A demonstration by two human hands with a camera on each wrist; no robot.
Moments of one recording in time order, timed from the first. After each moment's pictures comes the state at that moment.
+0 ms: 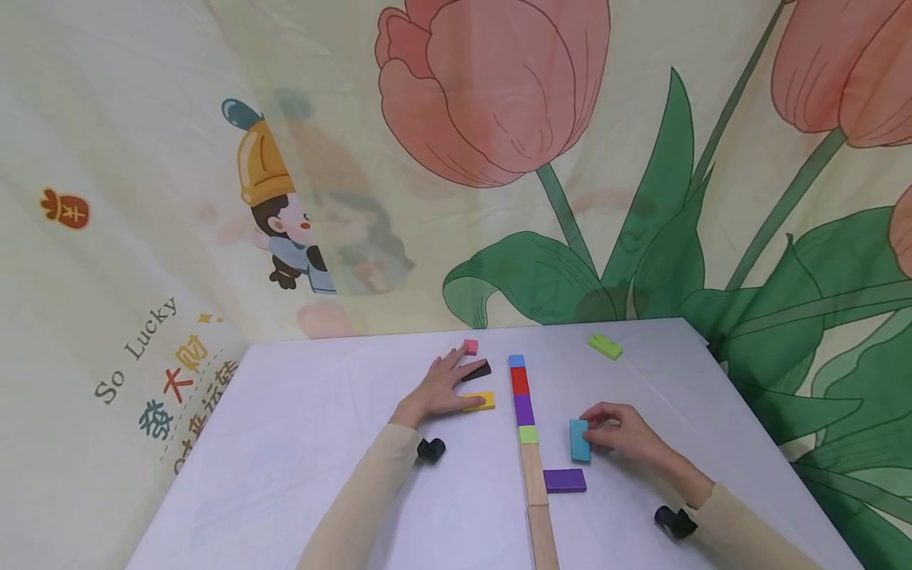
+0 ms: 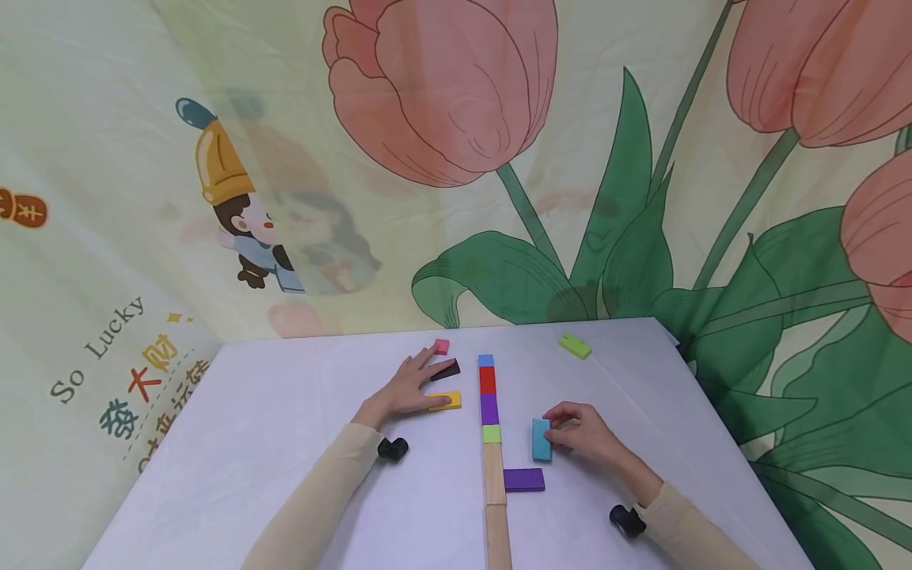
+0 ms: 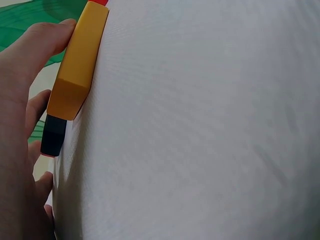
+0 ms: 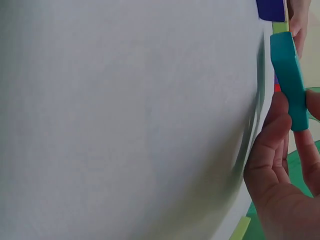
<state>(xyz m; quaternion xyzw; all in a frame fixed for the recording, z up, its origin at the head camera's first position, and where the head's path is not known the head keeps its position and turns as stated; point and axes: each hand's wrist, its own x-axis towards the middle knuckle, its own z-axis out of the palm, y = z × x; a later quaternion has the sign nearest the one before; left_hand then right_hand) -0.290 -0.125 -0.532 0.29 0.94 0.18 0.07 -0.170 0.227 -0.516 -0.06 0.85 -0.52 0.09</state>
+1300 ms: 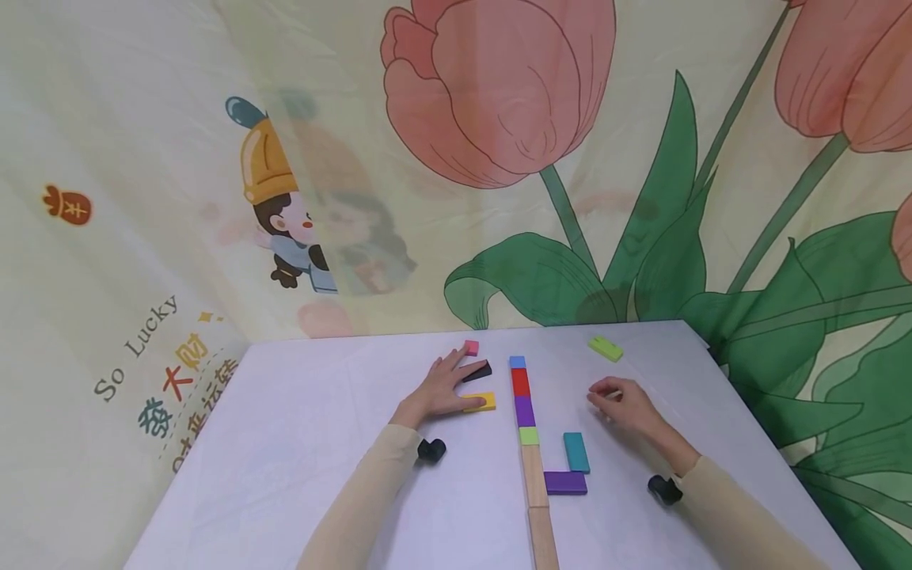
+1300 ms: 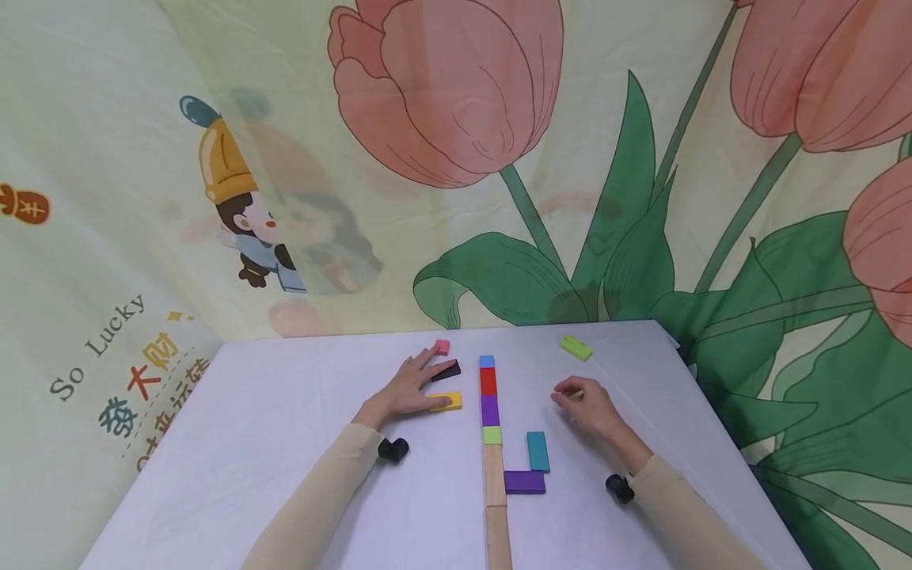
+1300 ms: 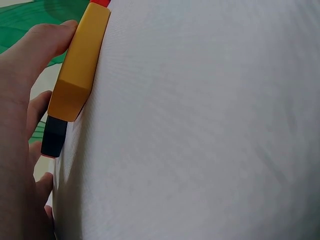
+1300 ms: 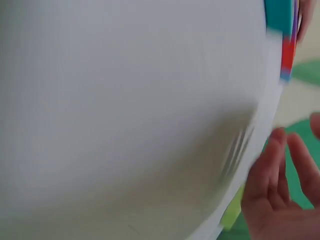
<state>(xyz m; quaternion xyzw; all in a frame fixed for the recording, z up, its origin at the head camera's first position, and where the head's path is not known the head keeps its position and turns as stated) -0.288 -0.126 -0.528 0.29 0.93 0.19 0.07 -0.212 0.234 -0.510 -0.01 0.90 -0.44 0.04</state>
